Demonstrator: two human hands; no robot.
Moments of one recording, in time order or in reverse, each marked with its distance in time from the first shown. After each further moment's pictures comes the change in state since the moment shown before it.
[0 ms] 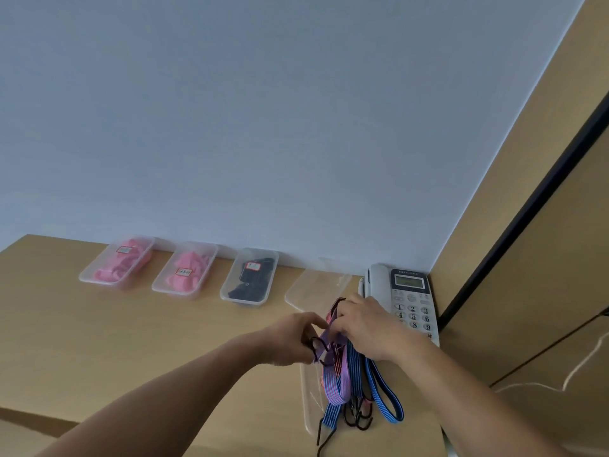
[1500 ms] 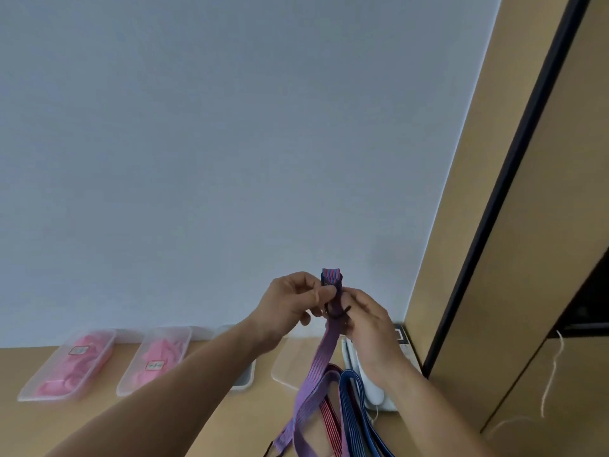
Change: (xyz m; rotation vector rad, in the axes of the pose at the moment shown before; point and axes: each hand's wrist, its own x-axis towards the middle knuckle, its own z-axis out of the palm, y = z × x) left_hand -0.013 0.114 -0.112 -0.673 0.246 0.437; right_hand 0.010 -0.045 -0.089 1.563 0.943 0.287
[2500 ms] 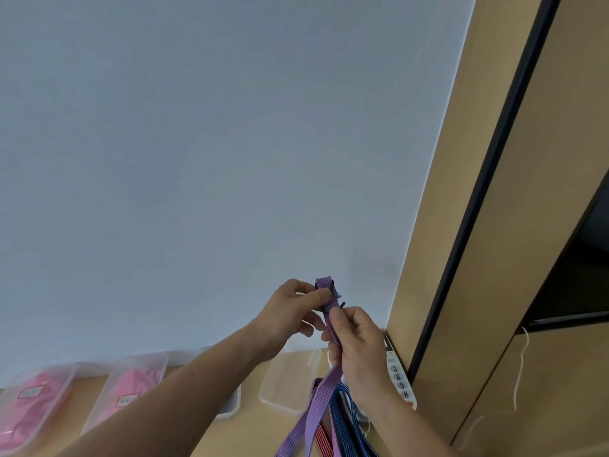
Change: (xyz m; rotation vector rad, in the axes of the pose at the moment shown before) left_hand 0.019 0.012 -0.001 0.012 -0.097 -0.116; right_hand -0.011 0.003 0.025 -0.103 0.292 -0.103
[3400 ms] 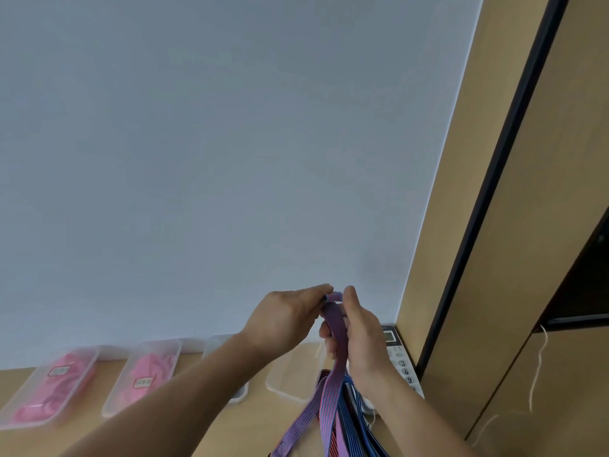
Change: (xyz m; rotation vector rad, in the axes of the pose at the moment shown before) left_hand -0.011 -0.023 -0.005 1.090 0.263 0.989; right_hand 0.002 -0.019 -0.004 0.059 -0.171 0.219
